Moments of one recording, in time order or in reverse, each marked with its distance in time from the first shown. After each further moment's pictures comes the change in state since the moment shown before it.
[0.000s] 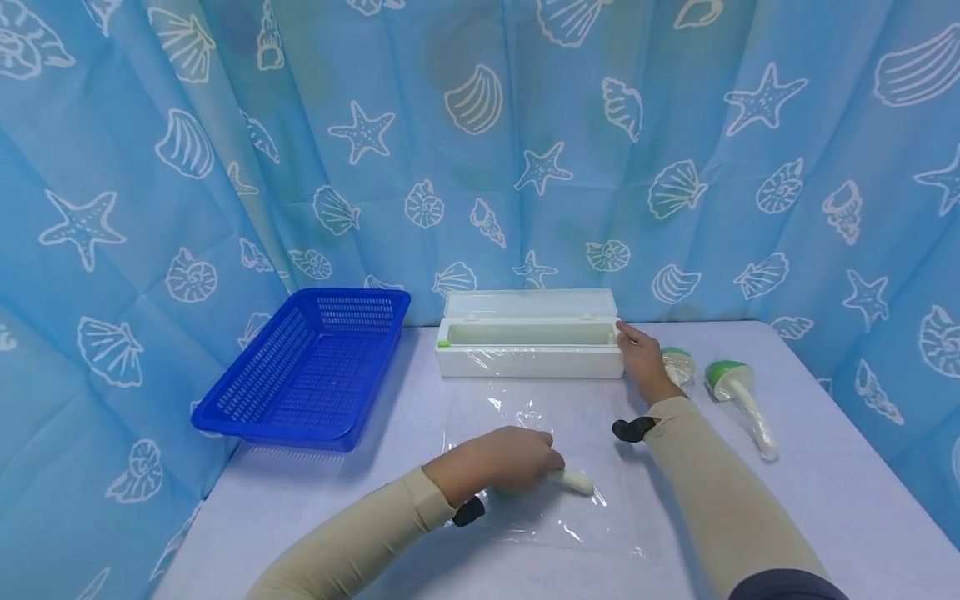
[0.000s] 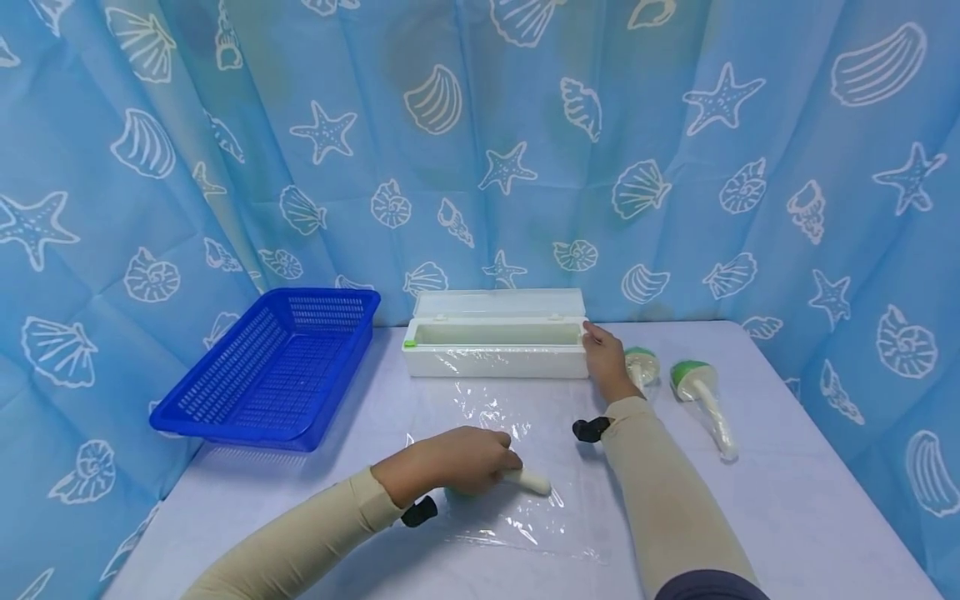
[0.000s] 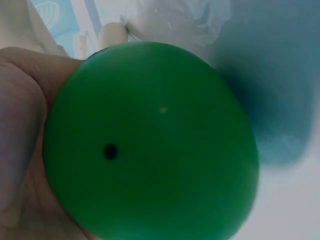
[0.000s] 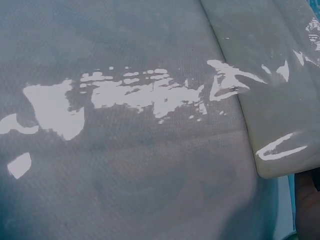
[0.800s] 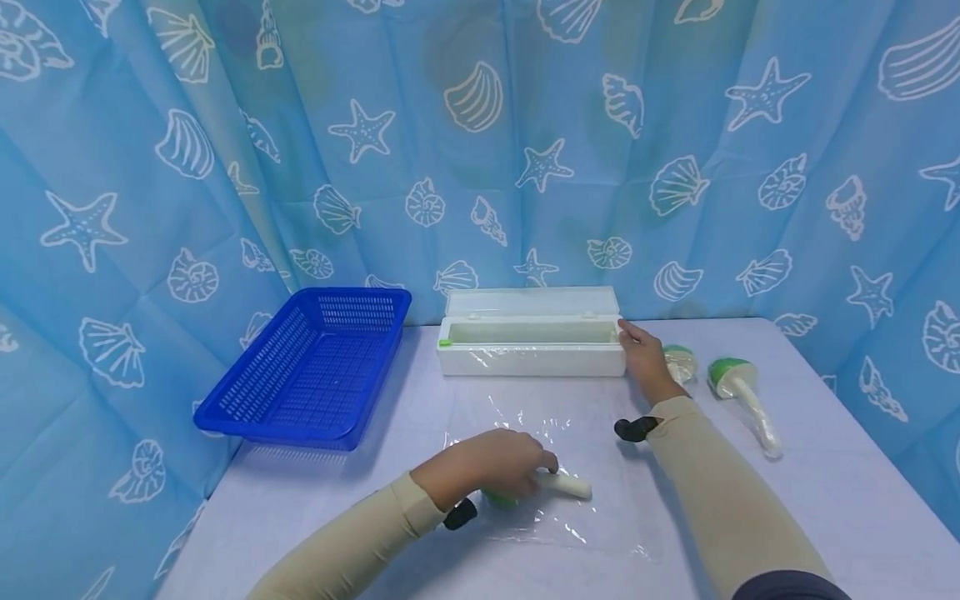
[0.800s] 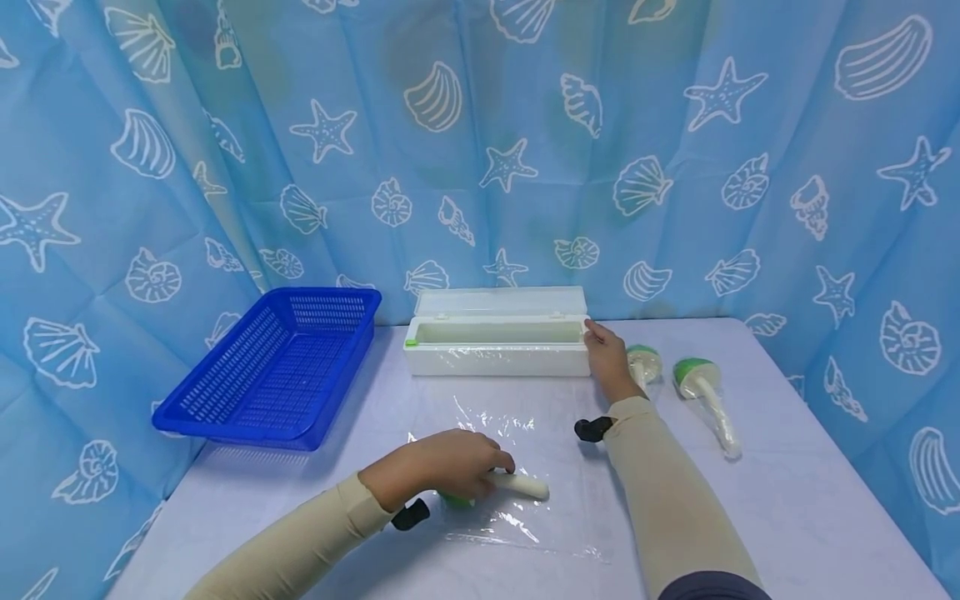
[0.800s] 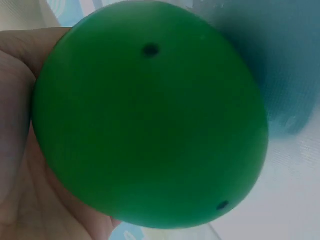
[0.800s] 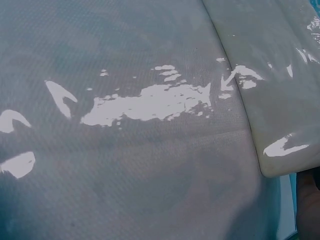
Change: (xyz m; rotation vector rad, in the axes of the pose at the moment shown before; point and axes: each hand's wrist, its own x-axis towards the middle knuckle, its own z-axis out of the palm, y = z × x) left_hand -0.014 -0.005 -0.003 -0.178 -0.075 -0.063; right_hand -0.004 -0.001 -0.001 -0.004 -0.003 0.014
